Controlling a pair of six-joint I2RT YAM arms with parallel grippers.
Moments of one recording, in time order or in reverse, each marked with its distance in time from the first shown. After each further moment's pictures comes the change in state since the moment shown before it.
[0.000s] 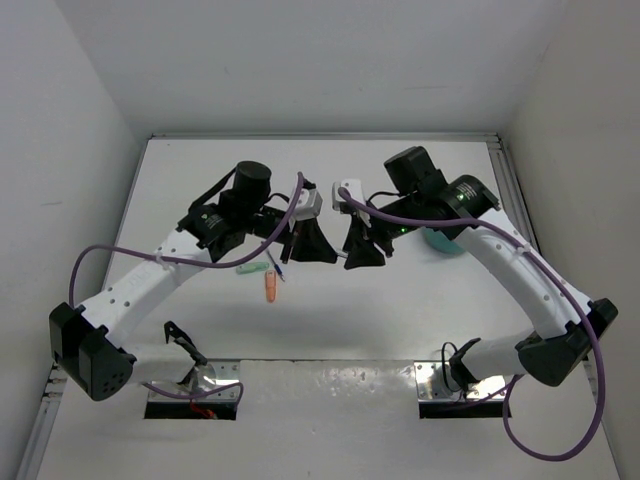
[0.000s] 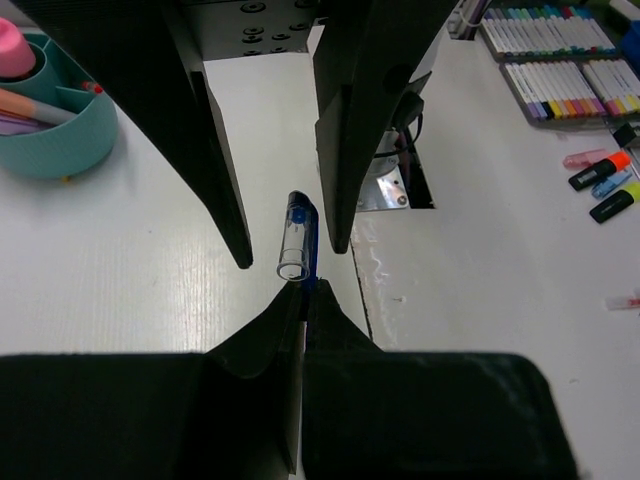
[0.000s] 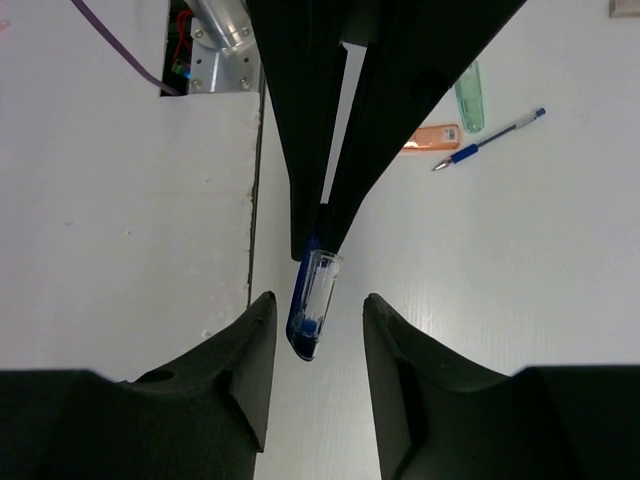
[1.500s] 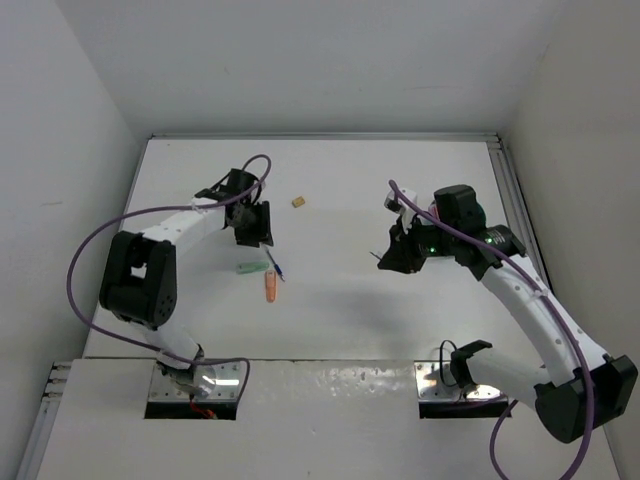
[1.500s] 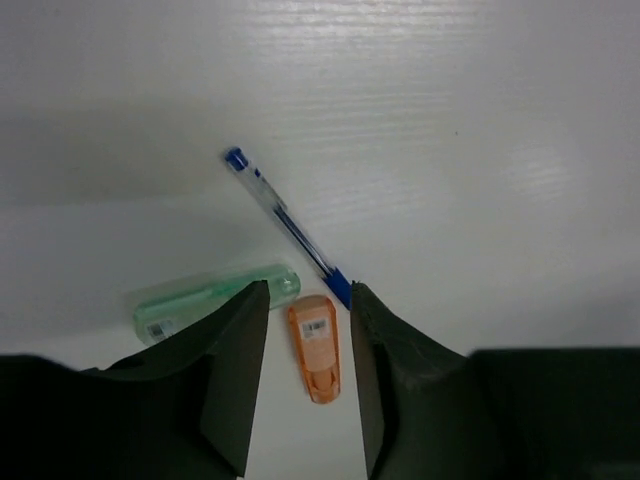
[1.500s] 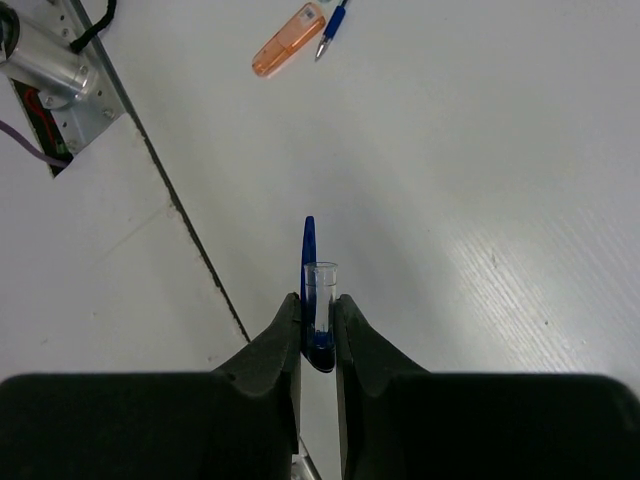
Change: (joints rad) left arm 0.346 0.385 -0.074 -0.173 -0.922 -0.623; right arm -0.269 -0.307 -0.535 0.330 0.130 0.392
